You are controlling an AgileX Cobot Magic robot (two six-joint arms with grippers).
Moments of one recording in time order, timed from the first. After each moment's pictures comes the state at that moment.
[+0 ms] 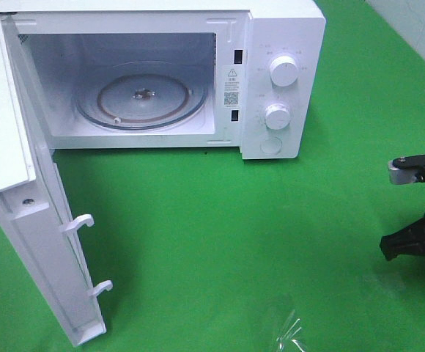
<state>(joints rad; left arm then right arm) 0.02 0.00 -0.52 -0.26 1.09 0.18 0.16 1.66 -0.65 -0.31 0.58 0.30</state>
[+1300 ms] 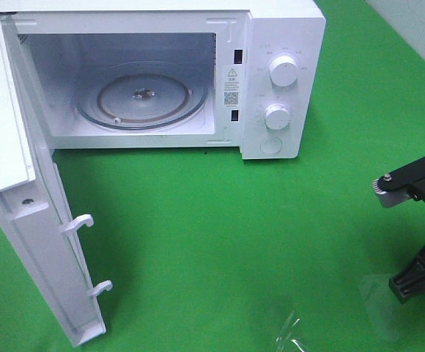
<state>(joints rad) 0.02 0.00 -0.52 -0.26 1.09 0.18 0.50 1.44 -0.55 -0.57 0.79 0.60</state>
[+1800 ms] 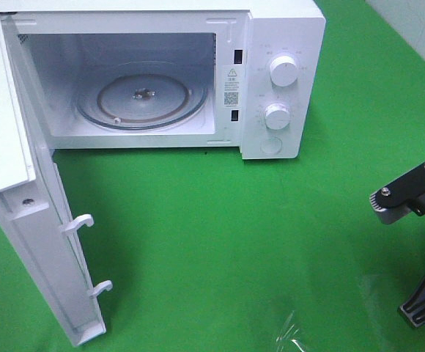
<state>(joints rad) 0.02 0.00 -0.52 -0.26 1.09 0.18 0.67 1.31 -0.50 -0.60 0.86 0.62</state>
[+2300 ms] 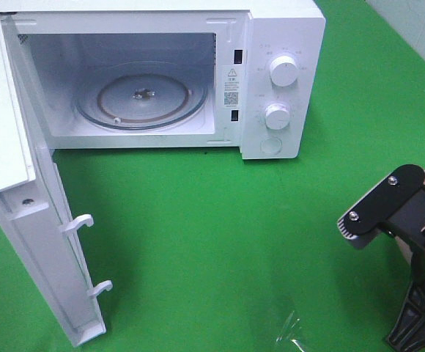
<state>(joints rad) 0.02 0.00 -0.52 -0.26 1.09 0.18 0.89 1.30 -0.50 -0.63 0.88 0.64</state>
